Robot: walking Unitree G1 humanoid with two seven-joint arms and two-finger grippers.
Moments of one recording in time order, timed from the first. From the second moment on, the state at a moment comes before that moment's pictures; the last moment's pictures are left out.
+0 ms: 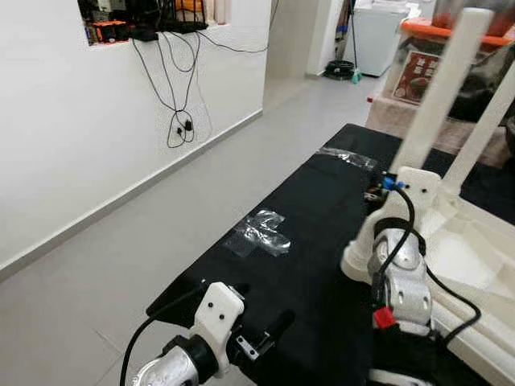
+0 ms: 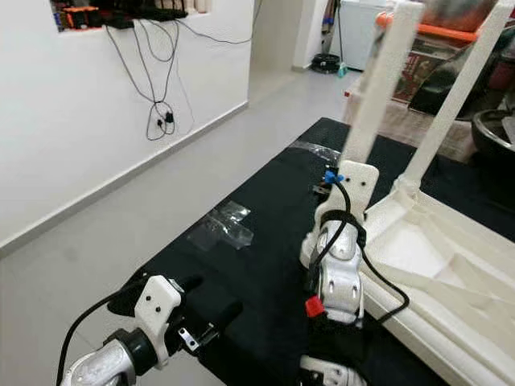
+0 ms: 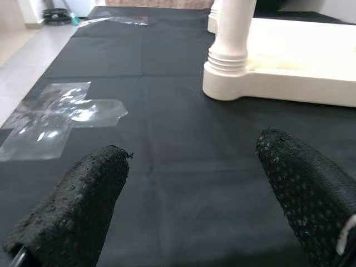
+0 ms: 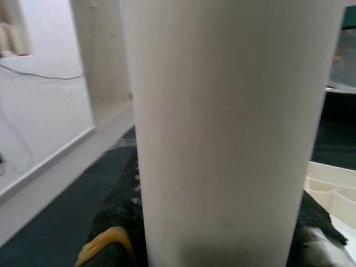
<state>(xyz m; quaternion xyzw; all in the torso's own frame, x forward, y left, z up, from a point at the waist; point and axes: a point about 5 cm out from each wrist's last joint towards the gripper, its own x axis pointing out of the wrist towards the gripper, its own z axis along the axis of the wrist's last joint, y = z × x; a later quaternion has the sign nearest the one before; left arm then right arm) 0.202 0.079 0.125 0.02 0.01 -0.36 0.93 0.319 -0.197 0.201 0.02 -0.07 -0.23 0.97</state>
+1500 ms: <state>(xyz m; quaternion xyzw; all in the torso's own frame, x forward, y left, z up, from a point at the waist) 0.203 0.078 0.127 0.02 0.01 -0.36 0.93 0.355 -0.153 0.209 0.06 -0.06 0.44 0.89</state>
